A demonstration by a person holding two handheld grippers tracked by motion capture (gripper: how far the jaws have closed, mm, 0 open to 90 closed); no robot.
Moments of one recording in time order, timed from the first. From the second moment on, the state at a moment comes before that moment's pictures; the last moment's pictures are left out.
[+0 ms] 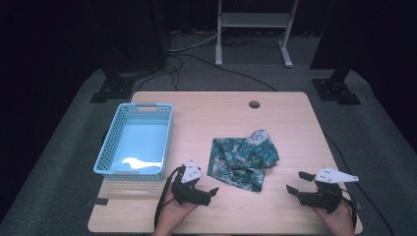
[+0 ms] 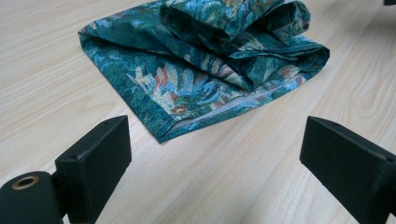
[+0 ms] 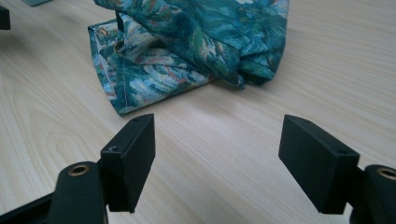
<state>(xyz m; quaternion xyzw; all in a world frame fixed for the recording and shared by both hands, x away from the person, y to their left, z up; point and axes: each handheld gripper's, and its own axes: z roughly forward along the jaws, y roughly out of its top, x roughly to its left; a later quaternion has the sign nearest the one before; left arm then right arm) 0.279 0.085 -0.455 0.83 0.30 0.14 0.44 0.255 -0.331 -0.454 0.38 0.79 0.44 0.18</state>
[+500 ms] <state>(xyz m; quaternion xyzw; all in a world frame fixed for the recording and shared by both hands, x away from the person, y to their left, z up) 0.279 0.084 -0.455 0.83 0.30 0.14 0.44 0.289 -0.299 -0.436 0.34 0.82 0.42 0.18</state>
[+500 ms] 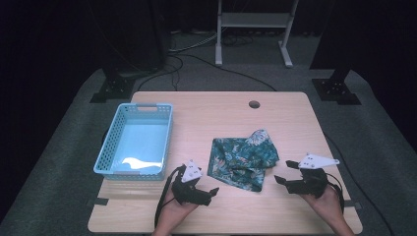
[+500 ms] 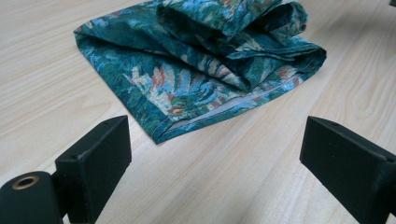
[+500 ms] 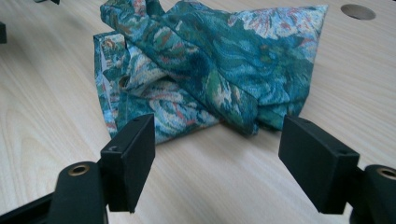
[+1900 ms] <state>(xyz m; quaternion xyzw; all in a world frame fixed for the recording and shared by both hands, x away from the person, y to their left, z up) 0.276 0.080 -0.451 0.83 0.30 0.14 0.45 0.358 -0.223 -0.441 0.30 0.87 0.37 0.13</state>
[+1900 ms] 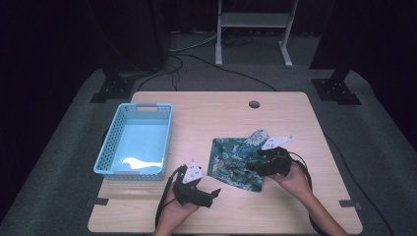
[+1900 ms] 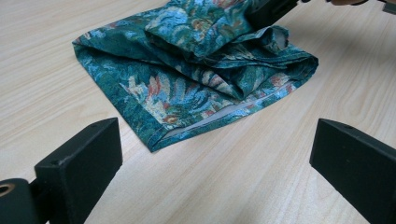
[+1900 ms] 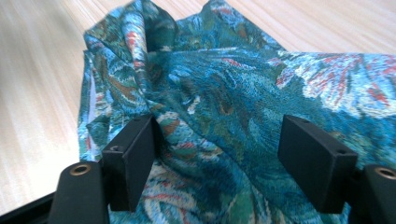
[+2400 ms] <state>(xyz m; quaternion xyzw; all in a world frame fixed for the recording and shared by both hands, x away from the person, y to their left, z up) 0.277 0.078 -0.455 0.83 0.30 0.14 0.44 0.378 -0.216 -0.462 0.30 0.88 0.35 0.09</state>
